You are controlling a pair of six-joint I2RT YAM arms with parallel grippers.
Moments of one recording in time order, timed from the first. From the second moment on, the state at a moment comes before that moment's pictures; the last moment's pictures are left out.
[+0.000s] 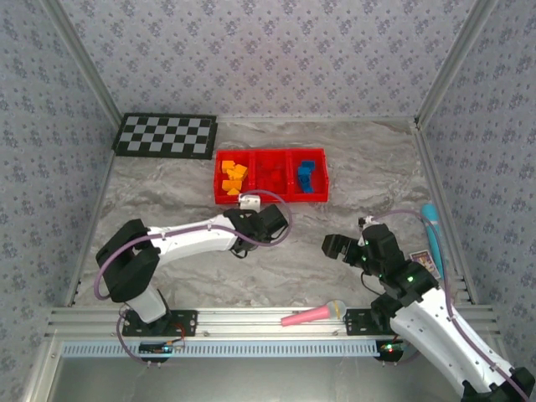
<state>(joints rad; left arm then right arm) -1.04 1.63 1.09 -0.73 -0.60 -0.95 0.54 0.49 0.44 -0.66 -0.04 0.73</state>
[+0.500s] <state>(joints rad) -1.05 1.85 1.31 -0.85 -0.59 -1.23 0.54 0.39 0.43 -0.71 -0.04 0.76</state>
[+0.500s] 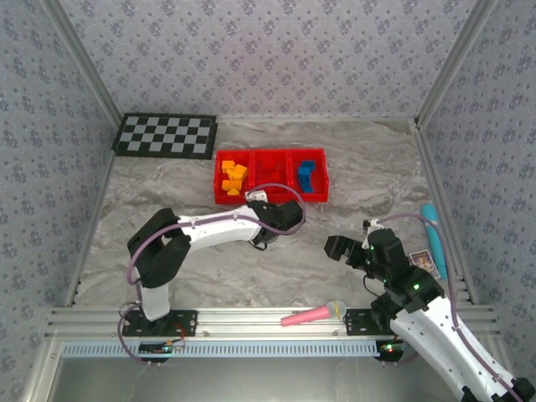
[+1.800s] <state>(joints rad) -0.96 1.90 1.21 -0.57 -0.42 -1.10 0.53 0.36 0.43 -0.78 -0.05 0.75</state>
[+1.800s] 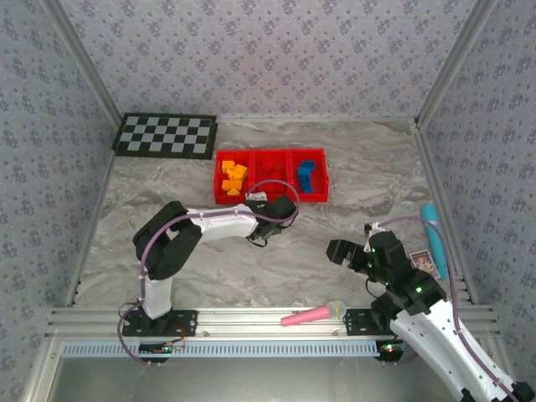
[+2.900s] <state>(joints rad) -0.84 2.39 2.24 -0.77 -0.14 -0.63 0.51 0.28 0.53 -0.87 0.08 0.72</state>
